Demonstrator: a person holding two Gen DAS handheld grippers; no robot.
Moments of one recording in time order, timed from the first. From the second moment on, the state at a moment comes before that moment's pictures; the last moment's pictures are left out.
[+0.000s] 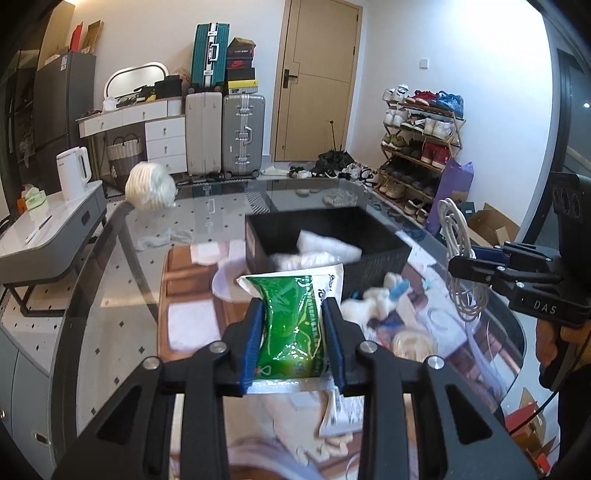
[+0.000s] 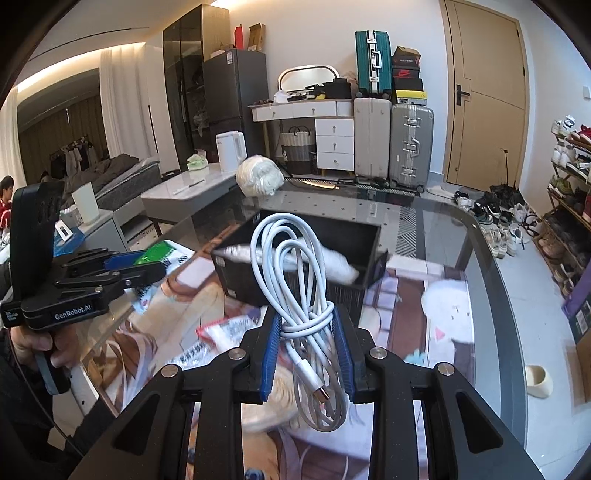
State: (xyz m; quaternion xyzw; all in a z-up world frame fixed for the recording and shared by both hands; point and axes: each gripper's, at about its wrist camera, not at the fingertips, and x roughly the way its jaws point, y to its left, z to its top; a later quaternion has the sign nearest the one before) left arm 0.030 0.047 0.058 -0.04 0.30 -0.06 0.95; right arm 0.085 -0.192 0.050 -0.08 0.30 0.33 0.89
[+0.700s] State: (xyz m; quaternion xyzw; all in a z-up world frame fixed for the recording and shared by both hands) left arm 0.120 0.045 0.072 -0.04 0.29 -0.07 0.95; right arm 0.170 -0.152 0.079 -0.07 0.28 0.36 0.89
